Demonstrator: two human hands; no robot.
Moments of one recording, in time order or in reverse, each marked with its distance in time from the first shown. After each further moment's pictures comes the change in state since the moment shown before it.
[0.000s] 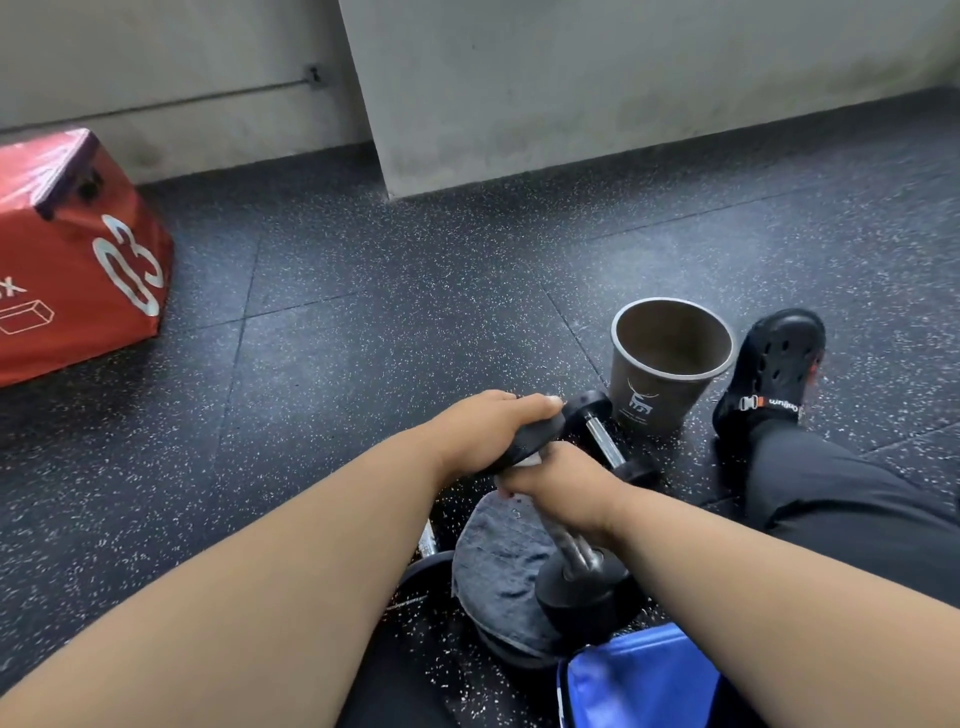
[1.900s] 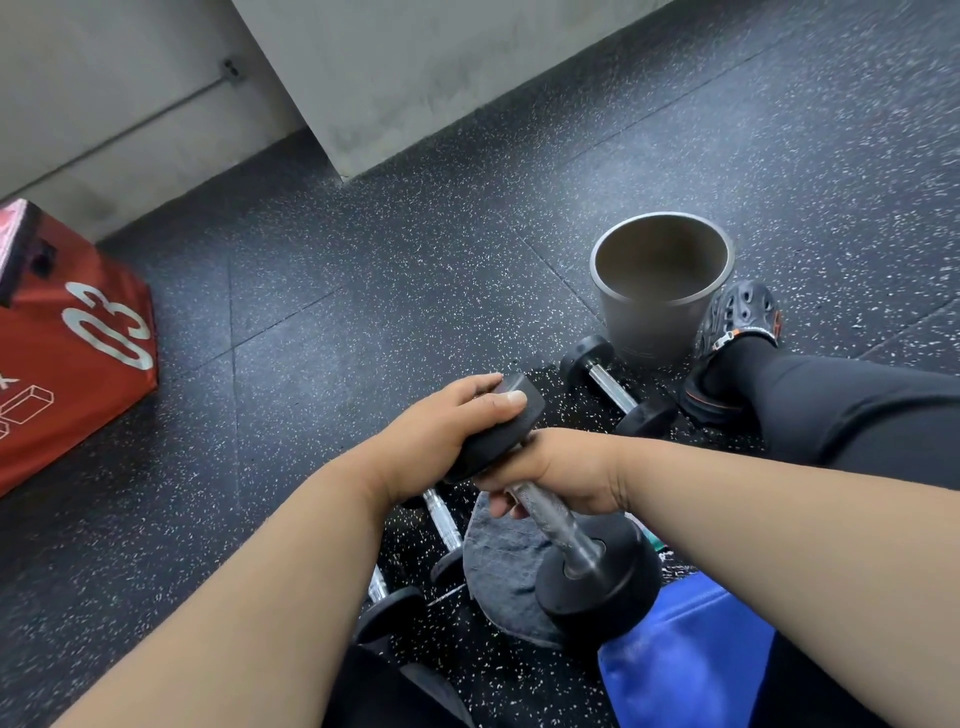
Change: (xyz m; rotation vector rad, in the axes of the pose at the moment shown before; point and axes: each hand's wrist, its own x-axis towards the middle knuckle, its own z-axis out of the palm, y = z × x) left_hand -0.001 0.016 -0.004 0.027 -0.082 -0.037; right_hand 0.017 0.015 -0.020 0.527 -0.469 0.022
